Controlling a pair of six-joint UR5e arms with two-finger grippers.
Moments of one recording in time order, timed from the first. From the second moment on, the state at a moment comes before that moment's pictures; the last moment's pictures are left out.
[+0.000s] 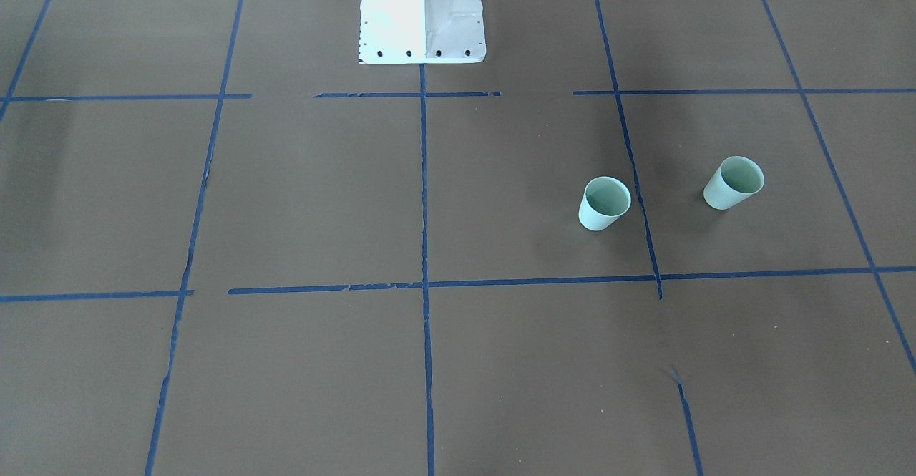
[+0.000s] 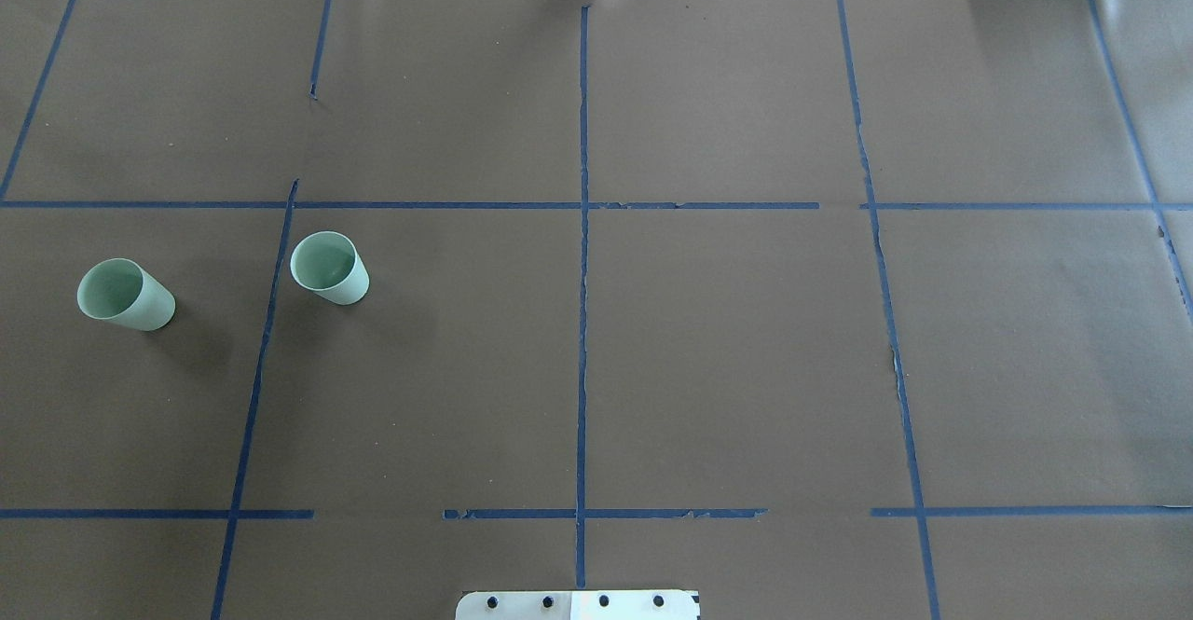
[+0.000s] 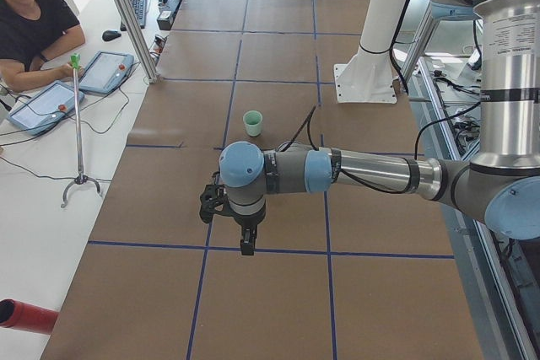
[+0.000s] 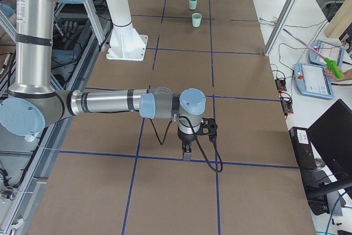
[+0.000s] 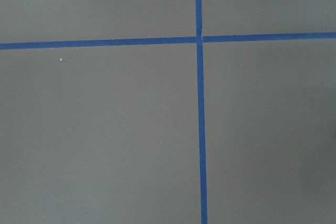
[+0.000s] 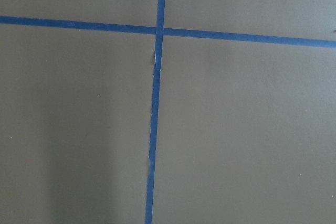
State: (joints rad) left arm -1.64 -1.47 -1.78 -1.42 -2.35 0.13; right arm 1.55 -1.70 1.79 -1.68 2.26 -0.04
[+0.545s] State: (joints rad) left arm -1.64 -1.47 -1.79 -1.42 -2.45 0.12; right arm 1.55 -1.70 1.79 -1.68 2.26 -0.04
